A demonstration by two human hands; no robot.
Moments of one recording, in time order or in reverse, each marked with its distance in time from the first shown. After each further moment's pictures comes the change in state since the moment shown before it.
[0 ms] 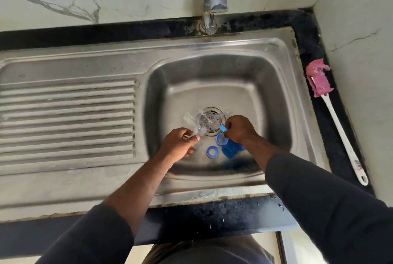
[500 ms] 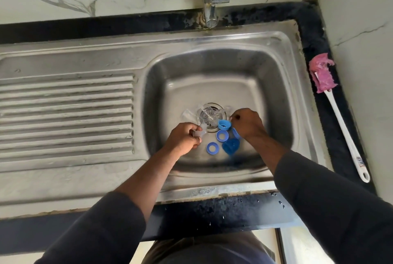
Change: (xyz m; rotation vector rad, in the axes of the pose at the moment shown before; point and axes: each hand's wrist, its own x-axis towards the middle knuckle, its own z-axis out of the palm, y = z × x) left_hand 0.014 0.003 0.011 0.110 -0.020 0.002; right_hand 0.001 0.011 -0.006 0.067 0.168 0.017
